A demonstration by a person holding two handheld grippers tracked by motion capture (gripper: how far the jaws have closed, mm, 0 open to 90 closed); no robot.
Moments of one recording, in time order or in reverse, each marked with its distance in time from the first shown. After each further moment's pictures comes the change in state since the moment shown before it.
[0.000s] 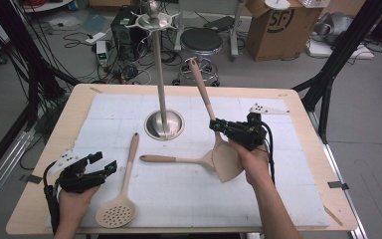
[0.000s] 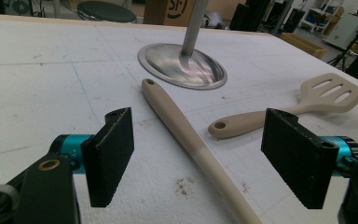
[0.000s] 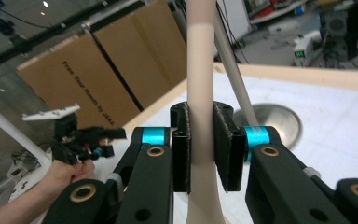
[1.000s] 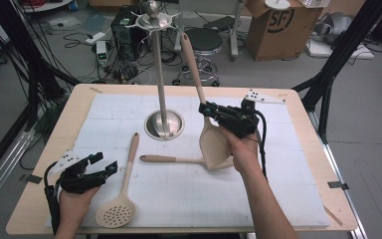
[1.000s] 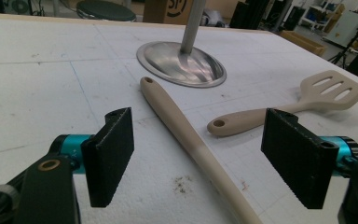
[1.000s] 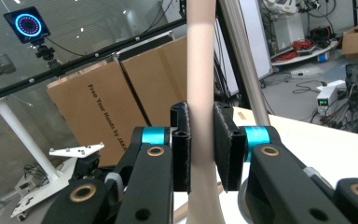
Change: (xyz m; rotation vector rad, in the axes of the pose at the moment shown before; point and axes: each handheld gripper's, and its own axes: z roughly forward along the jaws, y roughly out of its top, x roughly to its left) left arm -0.001 -0.001 0.001 0.006 -0.002 0.003; right arm 0.021 0.032 0.022 -0.138 0.101 -0.080
